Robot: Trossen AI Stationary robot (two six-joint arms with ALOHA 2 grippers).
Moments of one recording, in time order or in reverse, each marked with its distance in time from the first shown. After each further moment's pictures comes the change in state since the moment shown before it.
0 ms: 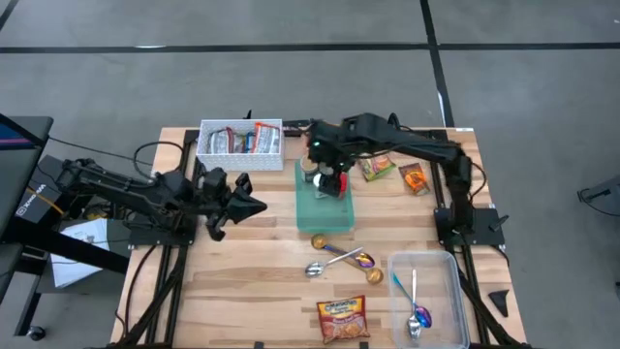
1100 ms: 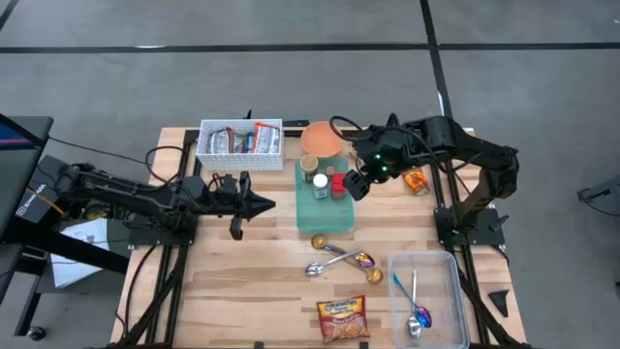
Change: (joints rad) left arm 0.104 0.000 -0.159 -0.024 -0.031 0.205; right arm 0.204 -0.286 0.000 -0.090 0.139 0.701
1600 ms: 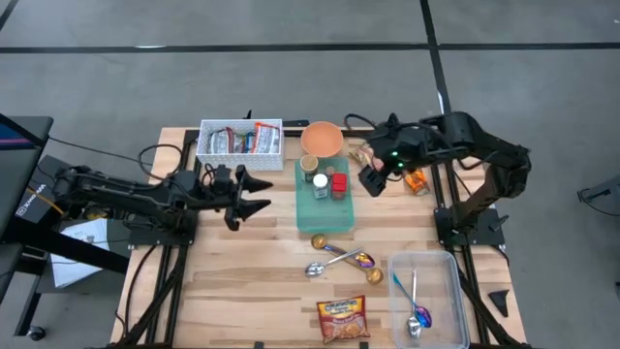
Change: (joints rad) left arm 0.037 -0.040 0.001 0.061 -0.014 -0.102; right arm 0.002 -0.069 0.000 -0.086 0.150 -0.169
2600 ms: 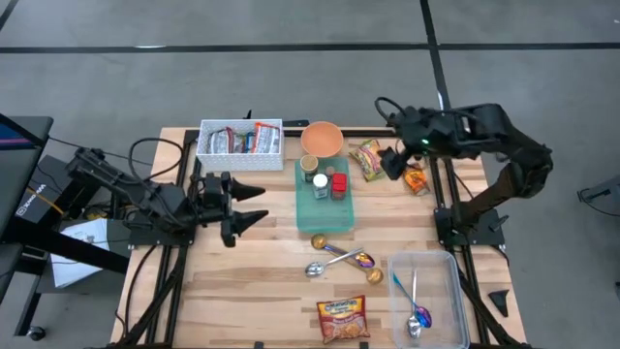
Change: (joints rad) left arm -0.390 0.093 0.421 -0.509 -0.548 -0.007; right arm -0.079 -0.139 -0.091 0.002 0.169 -0.091
